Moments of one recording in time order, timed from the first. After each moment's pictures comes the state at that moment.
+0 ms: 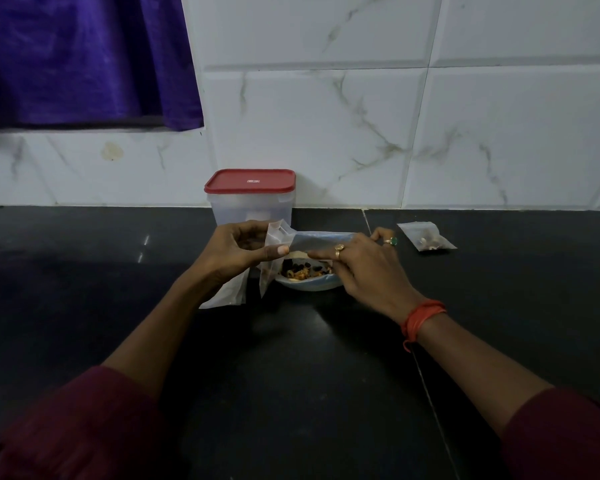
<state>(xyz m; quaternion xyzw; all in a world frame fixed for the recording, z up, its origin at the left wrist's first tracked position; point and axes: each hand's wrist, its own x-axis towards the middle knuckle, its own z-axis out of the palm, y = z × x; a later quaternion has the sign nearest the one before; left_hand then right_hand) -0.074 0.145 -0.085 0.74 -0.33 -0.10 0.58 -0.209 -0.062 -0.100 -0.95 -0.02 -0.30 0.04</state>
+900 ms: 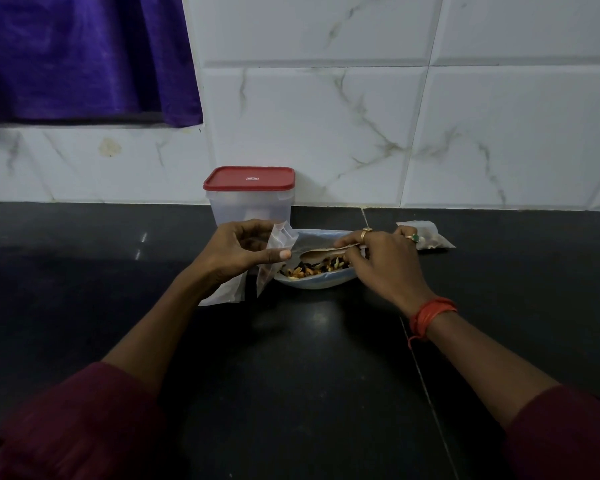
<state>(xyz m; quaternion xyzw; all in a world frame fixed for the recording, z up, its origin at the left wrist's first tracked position) -0.072 0.146 -0.086 0.74 -0.35 -0.11 0.56 -0.213 -0.075 -0.096 -0.92 0.08 -0.33 0.18</state>
